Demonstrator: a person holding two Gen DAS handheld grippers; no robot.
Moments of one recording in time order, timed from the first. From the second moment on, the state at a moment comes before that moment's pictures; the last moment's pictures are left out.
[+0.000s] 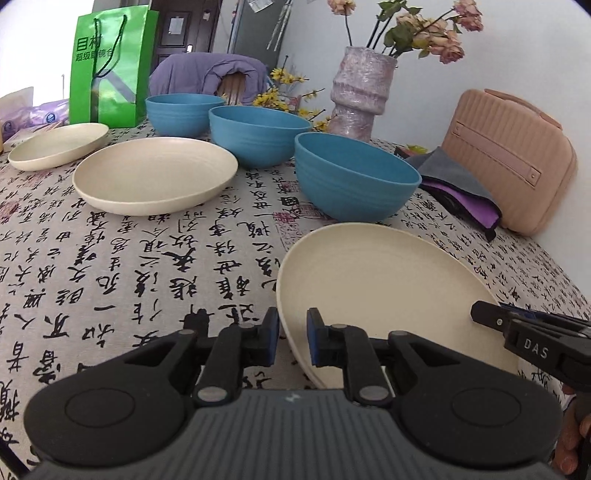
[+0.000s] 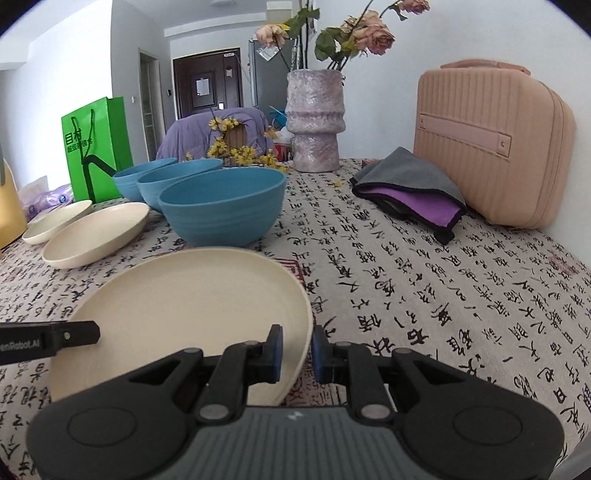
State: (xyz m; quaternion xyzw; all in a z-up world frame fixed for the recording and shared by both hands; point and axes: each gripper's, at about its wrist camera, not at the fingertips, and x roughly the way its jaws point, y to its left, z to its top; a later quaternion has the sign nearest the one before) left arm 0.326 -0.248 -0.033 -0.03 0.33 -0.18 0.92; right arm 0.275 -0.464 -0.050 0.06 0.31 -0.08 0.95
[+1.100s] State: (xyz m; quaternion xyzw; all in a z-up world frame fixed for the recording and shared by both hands) left arm 0.155 0.015 0.015 -0.03 0.22 -0.01 0.98; right arm 0.147 -0.262 -0.011 0.04 0.22 0.07 0.97
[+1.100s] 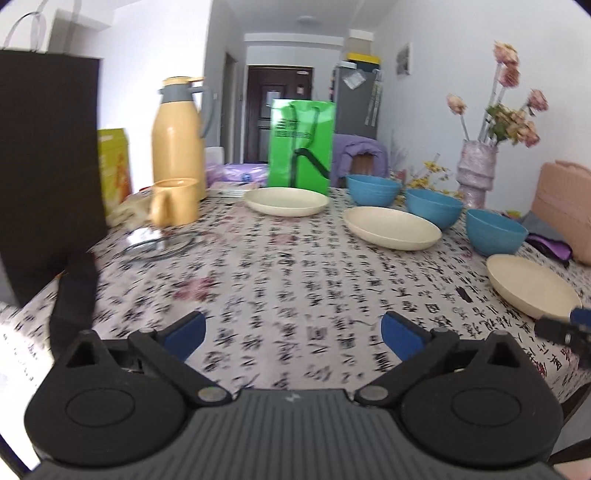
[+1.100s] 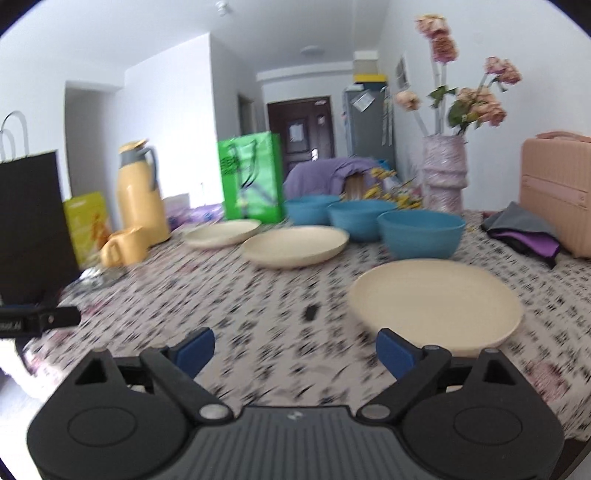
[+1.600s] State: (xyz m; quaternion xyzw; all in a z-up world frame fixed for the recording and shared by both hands) left arm 0.091 0.045 0.034 -0.04 0.18 -0.02 0.98; right arm 0.083 -0.231 0.018 0.02 0.18 0.05 0.98
